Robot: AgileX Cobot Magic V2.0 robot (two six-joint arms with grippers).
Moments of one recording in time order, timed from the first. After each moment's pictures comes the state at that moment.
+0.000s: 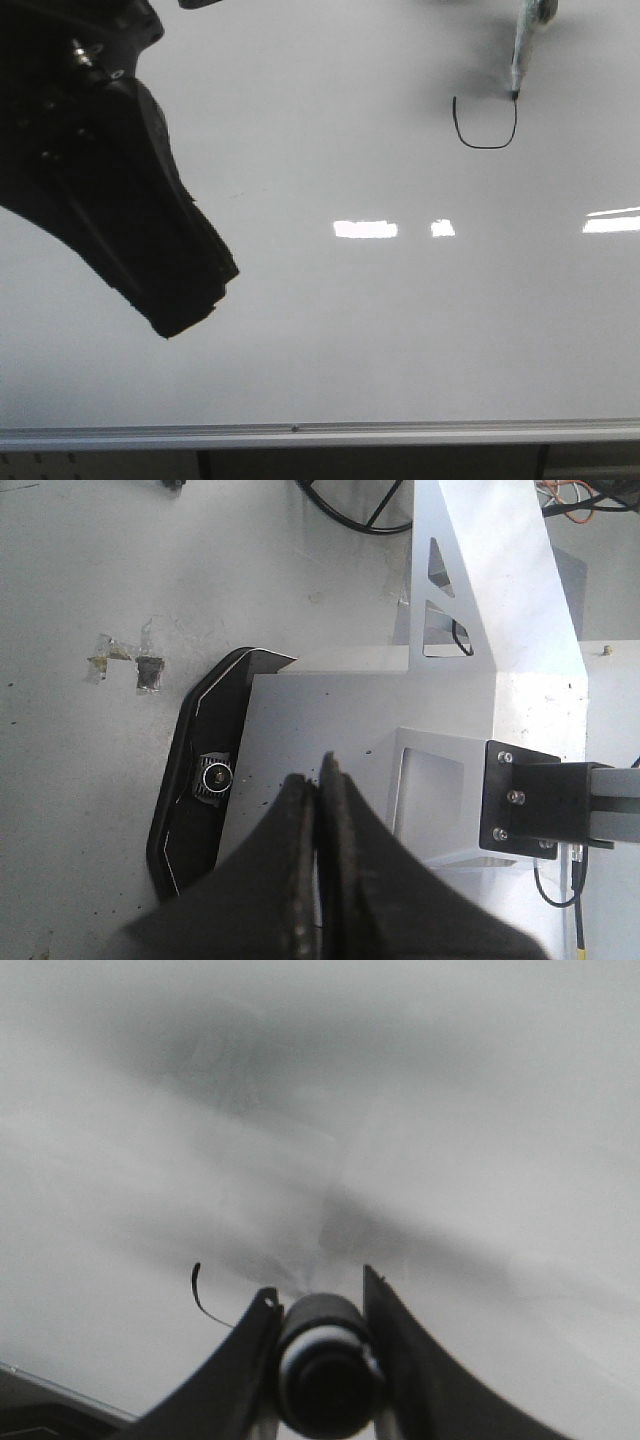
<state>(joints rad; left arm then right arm) -0.58 1.47 -1.03 -0.75 1.21 0.99 0.17 1.82 -2.03 0.03 1.18 -0.17</state>
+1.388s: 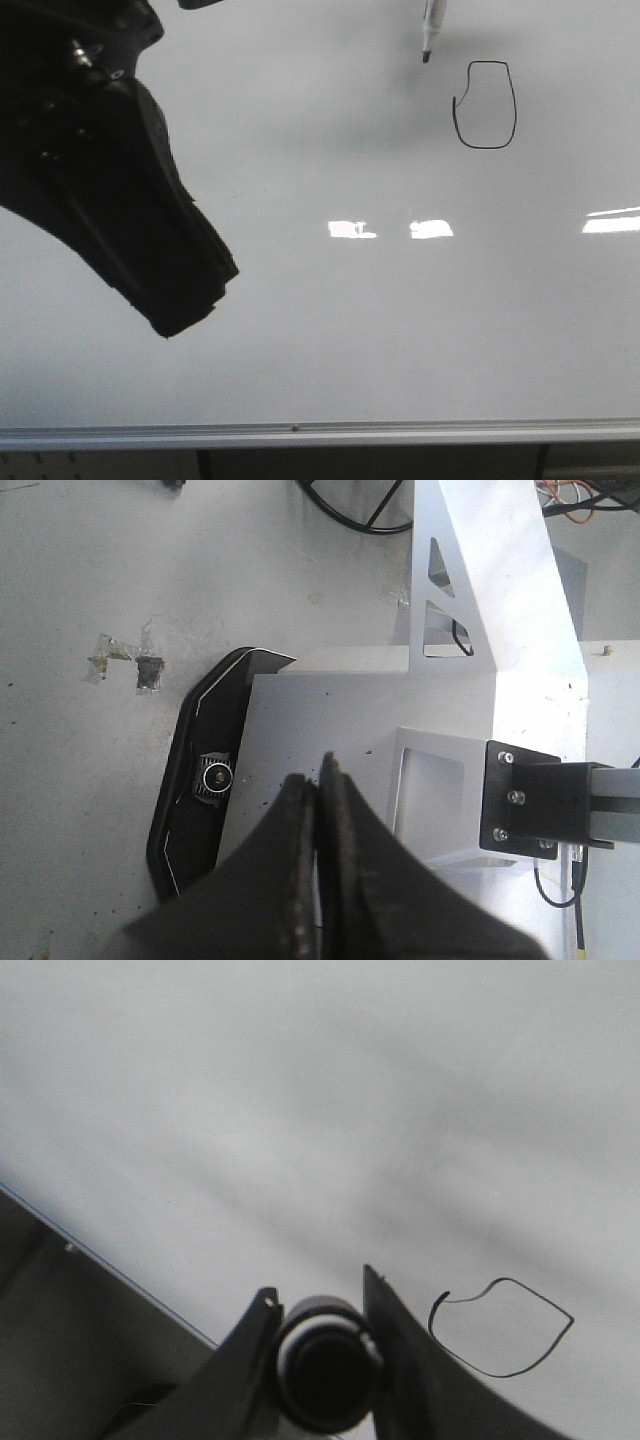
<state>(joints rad) -0.58 1.47 -1.03 -0.75 1.21 0.99 0.22 1.79 -2.08 0.33 1.26 -0.26</state>
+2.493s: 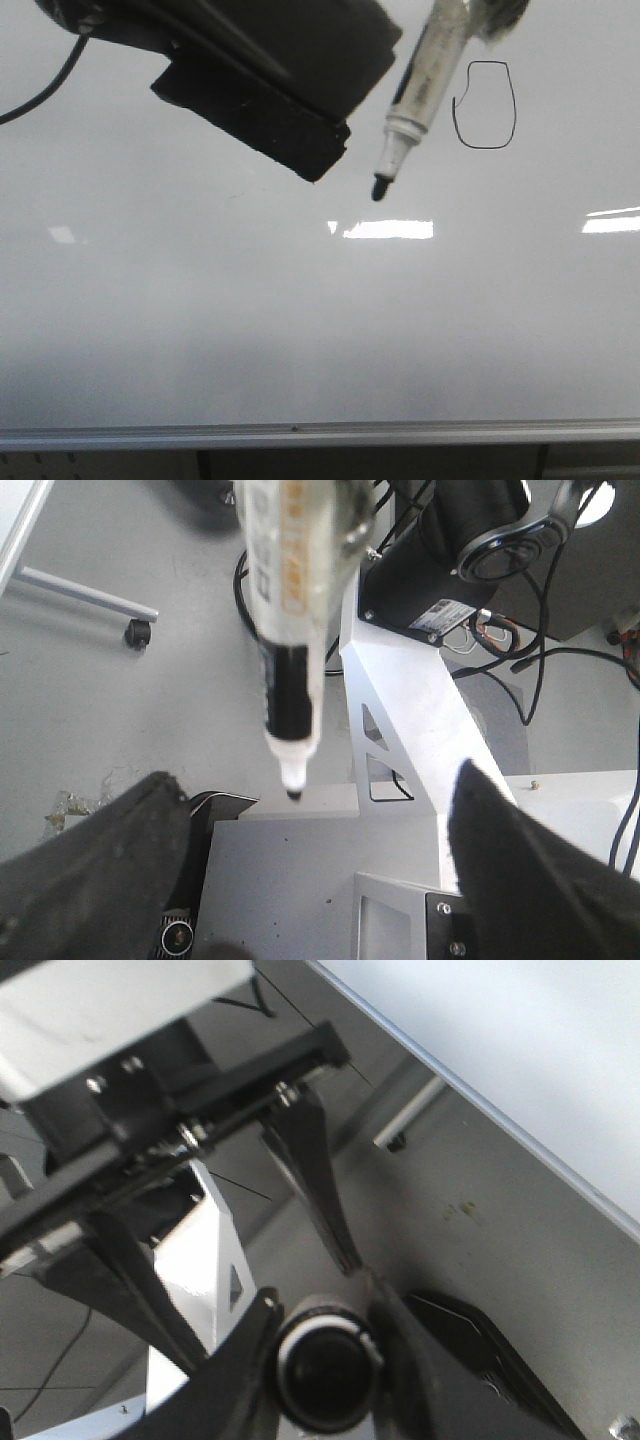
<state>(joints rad) -0.58 1.47 -1.11 -1.01 1.21 1.07 0.22 1.23 -1.14 0.90 1.24 -0.63</state>
